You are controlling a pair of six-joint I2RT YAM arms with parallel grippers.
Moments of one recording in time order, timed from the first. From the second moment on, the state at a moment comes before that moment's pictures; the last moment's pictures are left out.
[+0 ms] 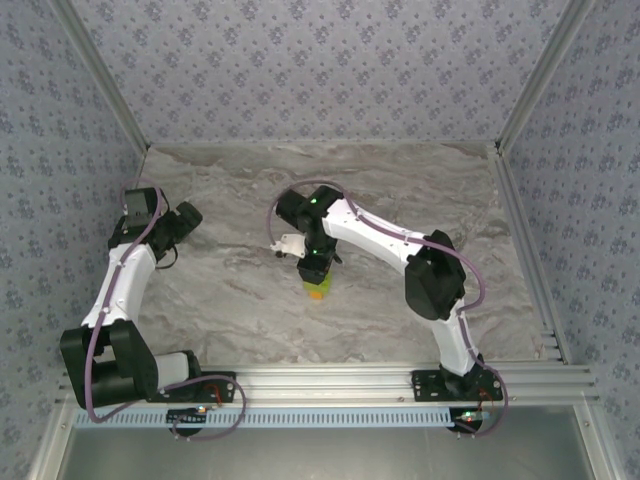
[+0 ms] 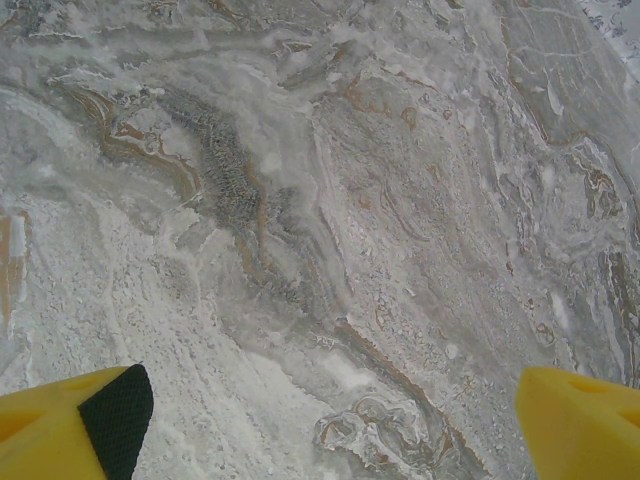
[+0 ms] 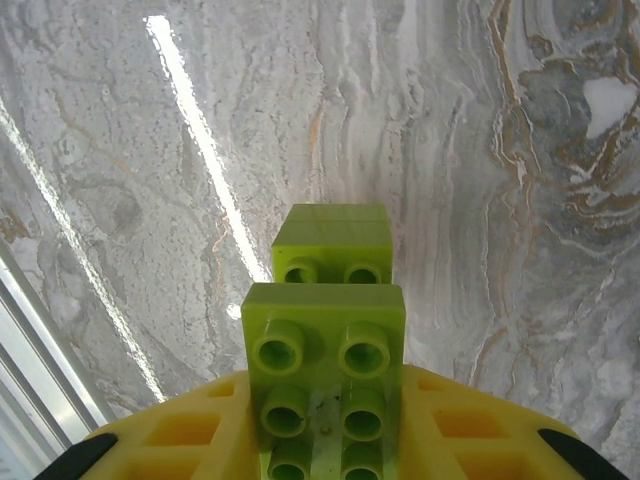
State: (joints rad) left arm 0.14 1.25 0.93 -0.55 0.06 -0.62; right arm 0.88 2.06 1.87 -1.34 -0.13 -0.43
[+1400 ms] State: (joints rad) left arm 0.14 1.25 0.93 -0.55 0.06 -0.62; right arm 0.91 2.08 1.93 -1.34 -0.13 -0.47
